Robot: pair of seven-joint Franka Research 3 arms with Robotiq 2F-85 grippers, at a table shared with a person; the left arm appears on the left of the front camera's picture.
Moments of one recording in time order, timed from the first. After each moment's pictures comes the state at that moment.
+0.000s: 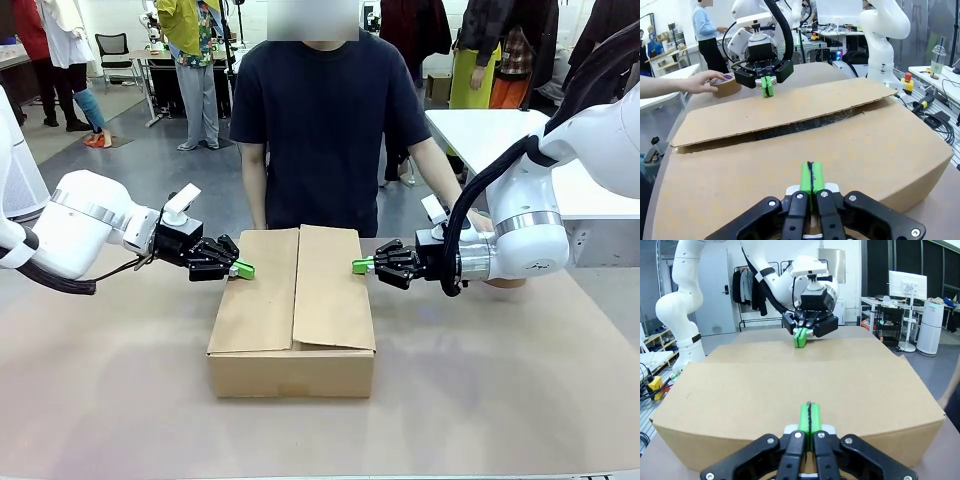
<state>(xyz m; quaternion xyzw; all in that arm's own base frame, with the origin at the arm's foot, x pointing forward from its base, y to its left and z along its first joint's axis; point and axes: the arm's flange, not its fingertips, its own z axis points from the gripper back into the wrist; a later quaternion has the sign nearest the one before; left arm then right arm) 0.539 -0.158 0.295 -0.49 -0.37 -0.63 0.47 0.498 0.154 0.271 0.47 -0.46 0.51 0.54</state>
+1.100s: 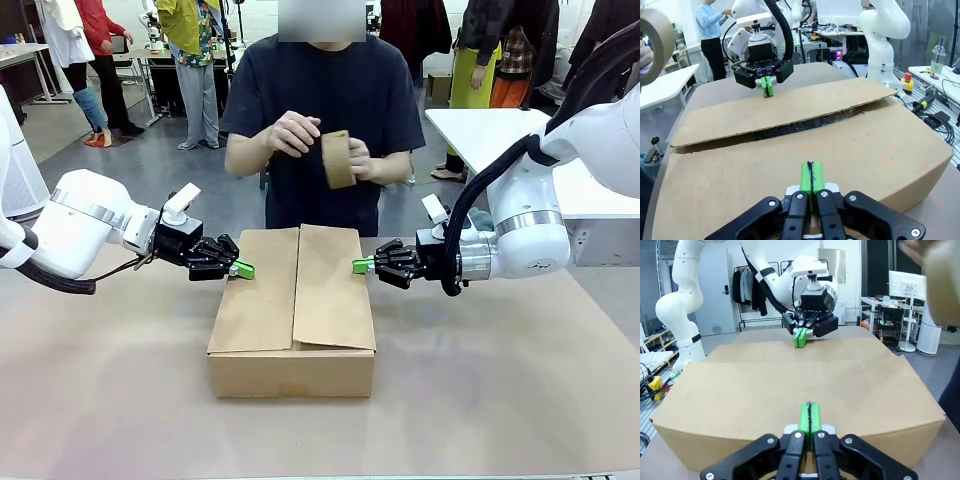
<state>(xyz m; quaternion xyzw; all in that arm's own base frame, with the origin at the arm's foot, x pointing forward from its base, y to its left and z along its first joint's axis) 0.539 -0.158 0.295 -0.49 -0.37 -0.63 0.47 0.498 0.154 0.271 0.47 -0.46 0.51 0.54</state>
